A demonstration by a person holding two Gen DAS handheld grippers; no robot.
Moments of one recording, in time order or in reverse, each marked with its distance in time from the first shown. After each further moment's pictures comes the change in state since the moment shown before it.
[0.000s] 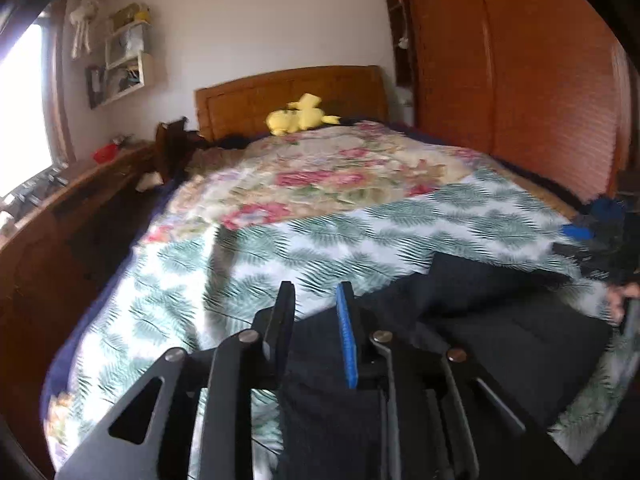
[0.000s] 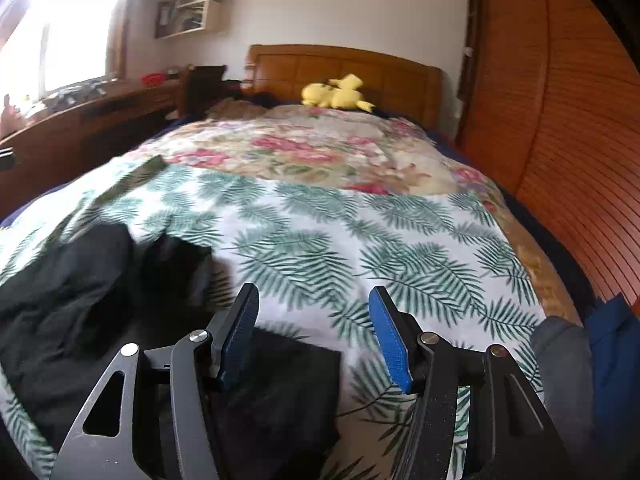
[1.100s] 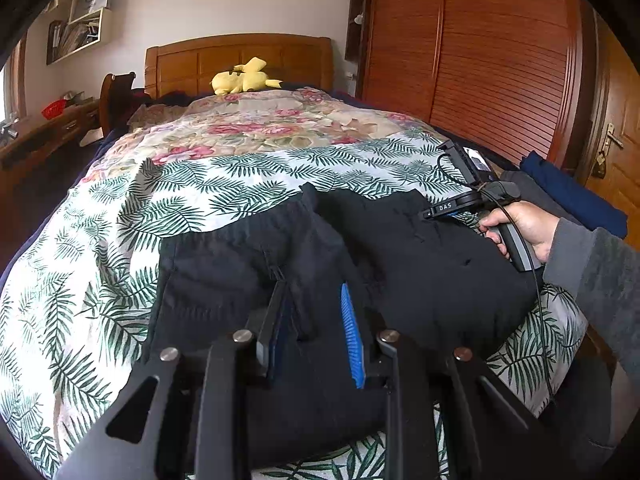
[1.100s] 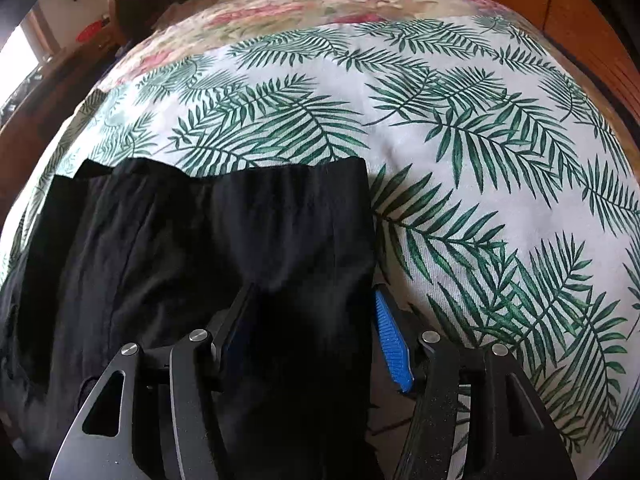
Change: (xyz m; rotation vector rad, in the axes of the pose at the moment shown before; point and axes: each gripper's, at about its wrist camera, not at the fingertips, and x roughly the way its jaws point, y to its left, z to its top) left arm -0.010 -0.058 -0.091 -0.037 0.092 -0.212; right arm 0.155 -0.031 -0.044 0.257 0.498 0.063
